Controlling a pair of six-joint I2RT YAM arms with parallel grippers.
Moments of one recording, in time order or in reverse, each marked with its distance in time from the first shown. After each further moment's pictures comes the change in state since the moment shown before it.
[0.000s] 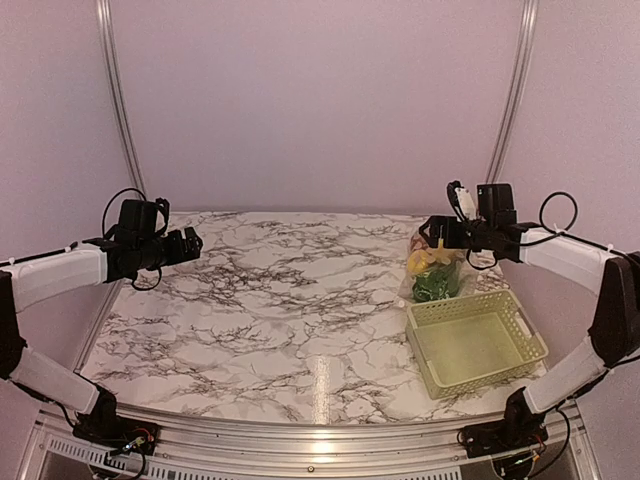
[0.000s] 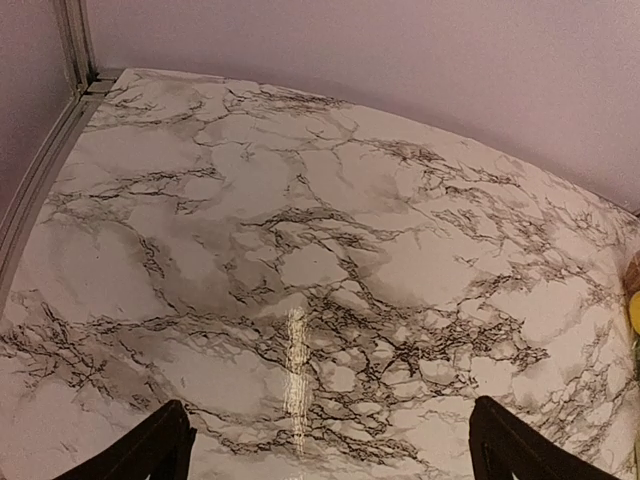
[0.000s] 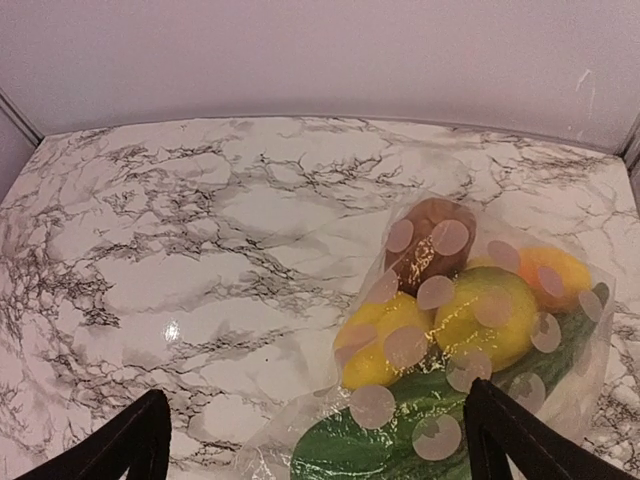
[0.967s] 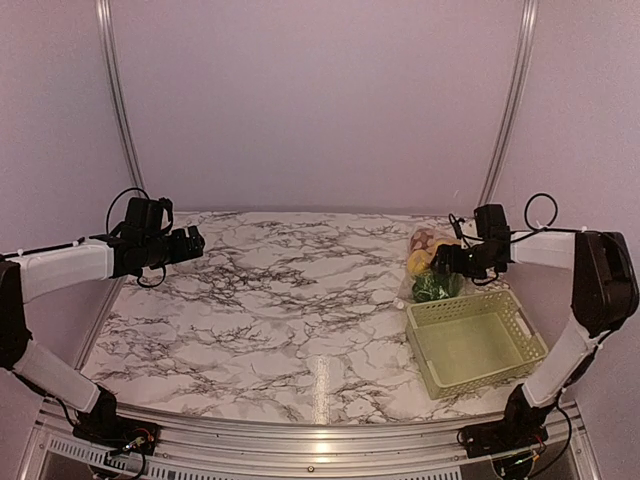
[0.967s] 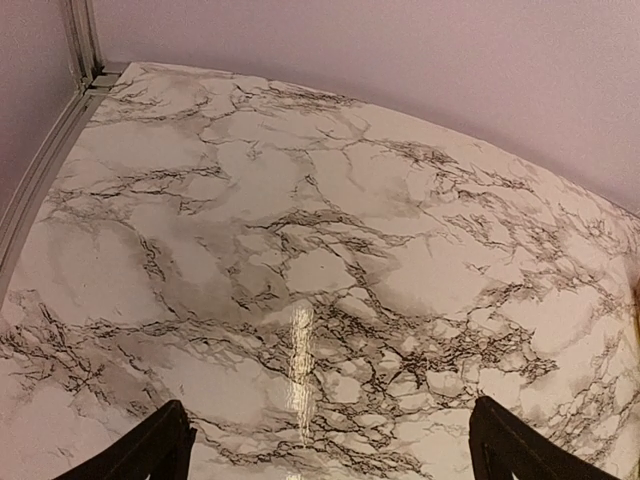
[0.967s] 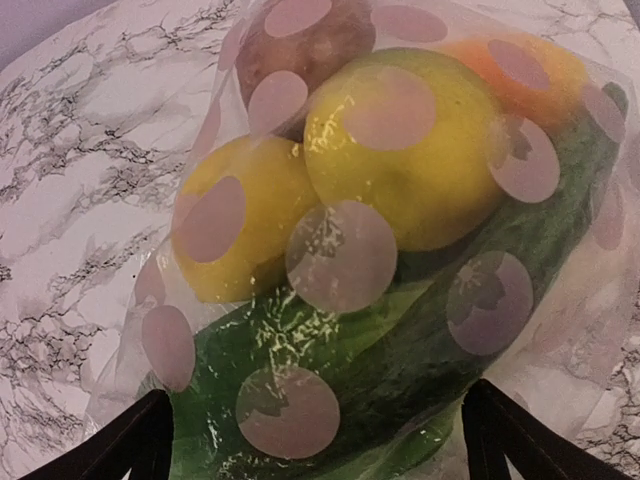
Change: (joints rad) left arm -0.007 0.059 0.036 0.003 -0.035 -0.018; right arm -0.121 0.183 -0.005 -0.155 0.025 0.030
